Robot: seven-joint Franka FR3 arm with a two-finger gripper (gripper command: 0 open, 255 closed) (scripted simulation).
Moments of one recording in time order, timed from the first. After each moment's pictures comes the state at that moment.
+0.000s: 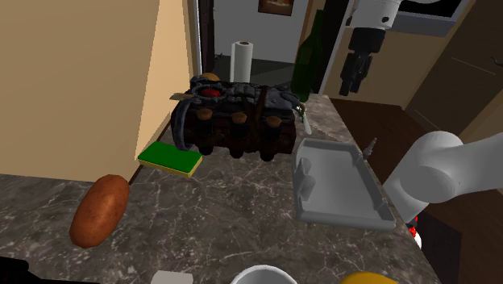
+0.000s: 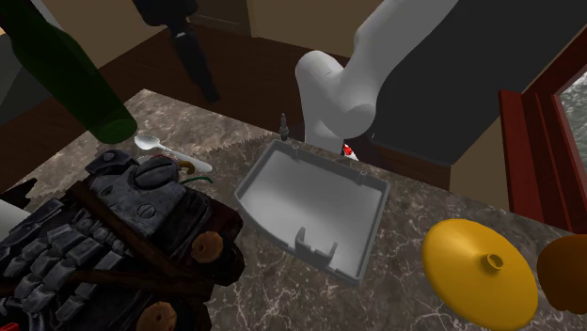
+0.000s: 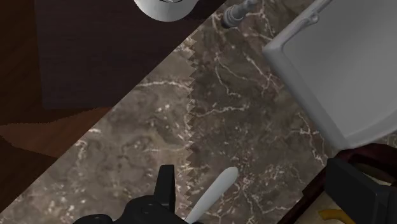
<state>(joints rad) -0.02 -0.83 -0.07 -2.39 0.10 1.42 -0.08</state>
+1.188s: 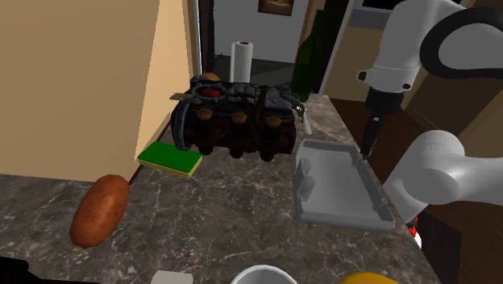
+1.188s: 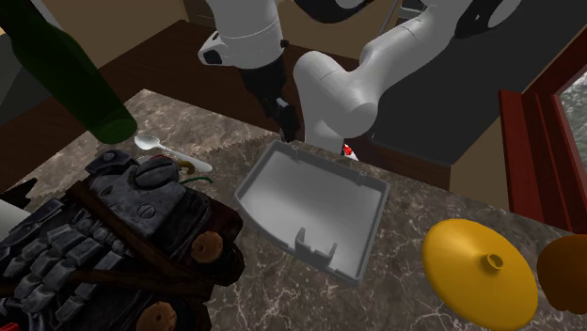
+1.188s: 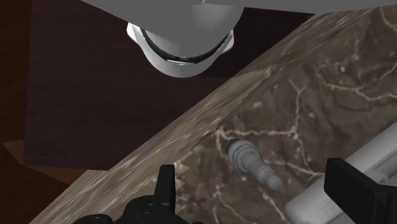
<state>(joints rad) 0.05 -1.28 0.06 -2.83 0.12 1.38 -0.06</state>
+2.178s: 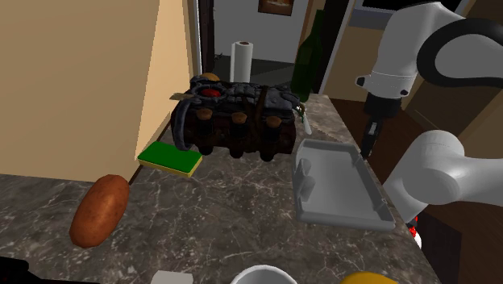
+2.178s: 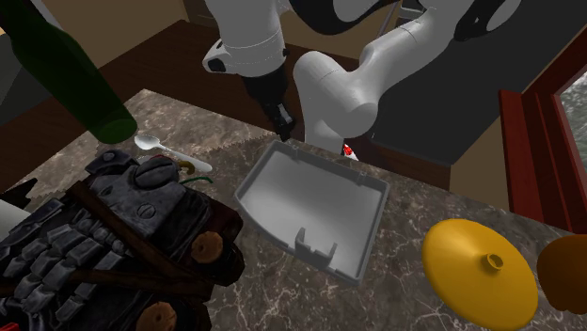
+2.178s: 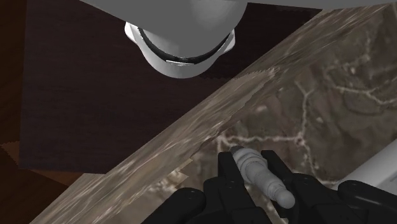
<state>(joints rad) 0.05 -1.31 0.07 -2.87 0.12 1.40 -0.06</state>
